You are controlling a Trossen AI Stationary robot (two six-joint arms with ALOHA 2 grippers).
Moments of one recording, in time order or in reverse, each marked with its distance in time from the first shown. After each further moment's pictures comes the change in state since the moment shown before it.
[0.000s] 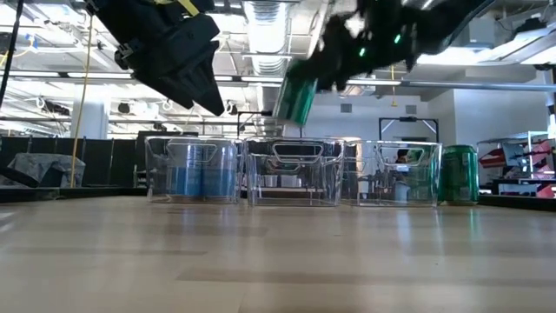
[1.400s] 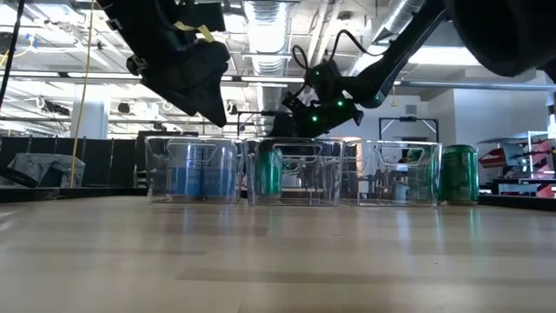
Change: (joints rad) left arm 0.090 0.001 0.000 -0.023 0.033 0.057; right arm -0.182 0.515 0.353 -0.062 -0.089 0.011
